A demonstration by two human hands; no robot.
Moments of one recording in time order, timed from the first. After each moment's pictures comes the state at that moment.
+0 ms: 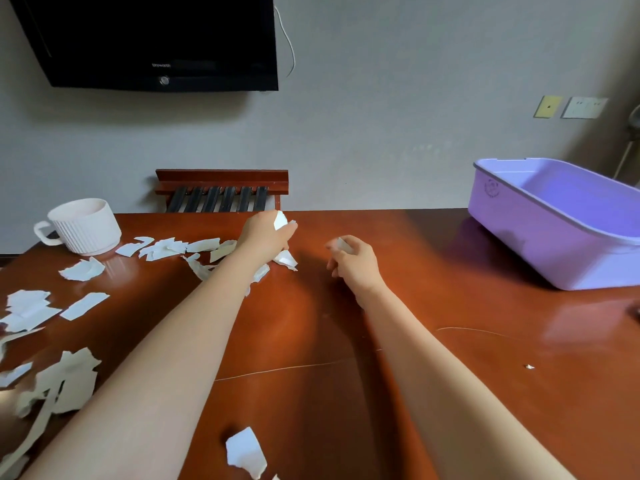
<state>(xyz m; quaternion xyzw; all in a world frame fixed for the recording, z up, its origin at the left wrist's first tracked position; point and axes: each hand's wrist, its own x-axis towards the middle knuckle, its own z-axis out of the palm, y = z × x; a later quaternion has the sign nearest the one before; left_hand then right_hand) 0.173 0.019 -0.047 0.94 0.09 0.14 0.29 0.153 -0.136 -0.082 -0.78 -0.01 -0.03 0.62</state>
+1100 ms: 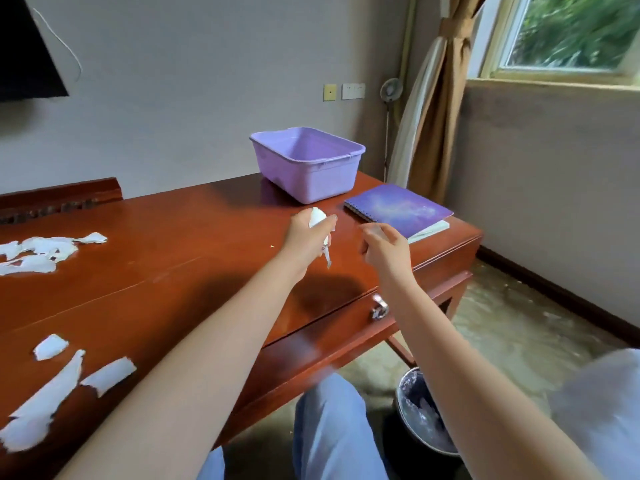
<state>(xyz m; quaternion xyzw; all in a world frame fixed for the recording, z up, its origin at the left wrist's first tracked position) -0.087 -0.315 -0.028 0.75 -0.15 -0.08 0.64 -0.141 -0.429 -0.058 -0.64 0.21 -0.29 0.68</state>
